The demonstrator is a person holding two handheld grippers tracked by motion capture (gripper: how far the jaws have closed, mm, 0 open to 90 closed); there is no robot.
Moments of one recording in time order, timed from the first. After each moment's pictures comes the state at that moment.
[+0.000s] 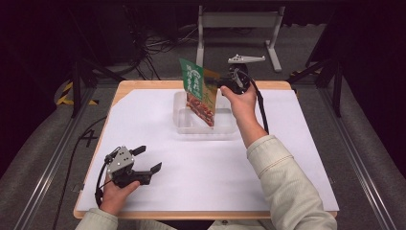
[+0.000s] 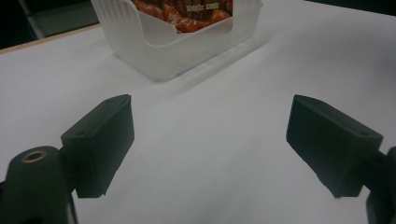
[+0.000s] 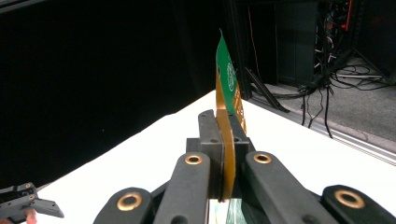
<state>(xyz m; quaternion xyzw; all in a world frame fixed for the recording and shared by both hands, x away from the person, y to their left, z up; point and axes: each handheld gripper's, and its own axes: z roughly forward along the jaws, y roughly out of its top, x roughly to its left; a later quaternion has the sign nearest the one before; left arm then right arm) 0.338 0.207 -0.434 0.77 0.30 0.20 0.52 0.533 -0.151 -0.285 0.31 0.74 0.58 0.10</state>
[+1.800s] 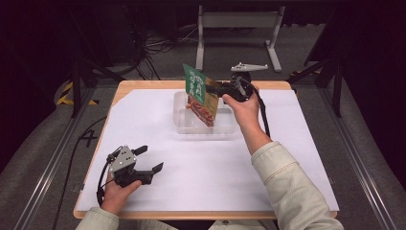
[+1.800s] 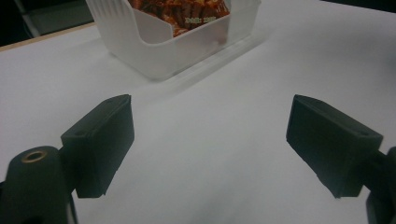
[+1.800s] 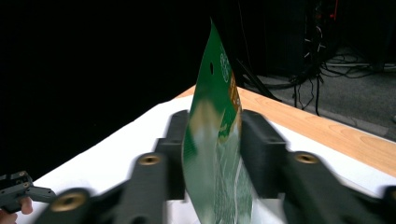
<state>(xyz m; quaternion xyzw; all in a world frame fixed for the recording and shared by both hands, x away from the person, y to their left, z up) 0.340 0.203 -0.435 0.78 0.30 0.20 0.52 0.519 -0.160 -0.300 0.33 0.75 0.57 0.11</state>
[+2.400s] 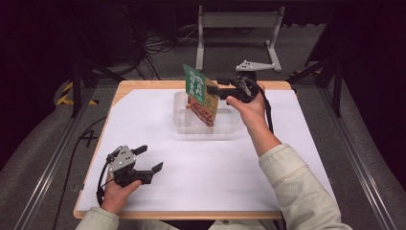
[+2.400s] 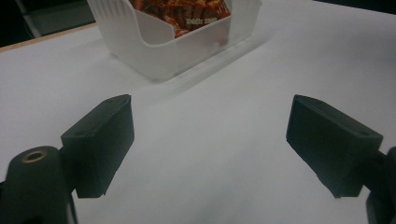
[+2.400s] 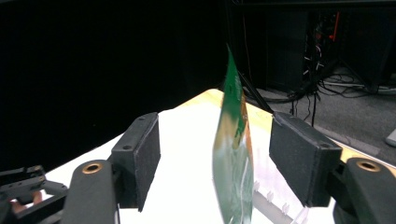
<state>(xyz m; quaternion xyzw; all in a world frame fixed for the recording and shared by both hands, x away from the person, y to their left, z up) 0.340 0.204 -0.434 0.78 0.30 0.20 0.52 0.498 -0.168 -0.279 0.30 0.75 0.58 0.13</state>
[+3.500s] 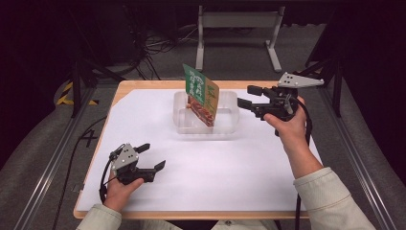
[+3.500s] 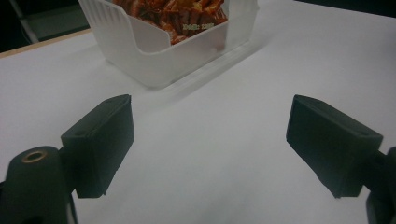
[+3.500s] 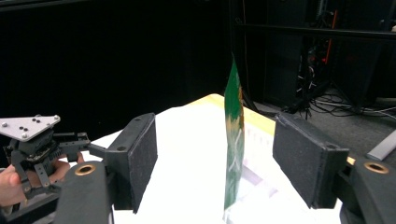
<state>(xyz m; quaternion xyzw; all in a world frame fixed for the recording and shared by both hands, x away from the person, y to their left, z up) 0.346 0.198 -0.432 0.78 0.29 0.20 0.52 0.424 -0.246 -0.261 0.27 0.74 0.60 0.16</state>
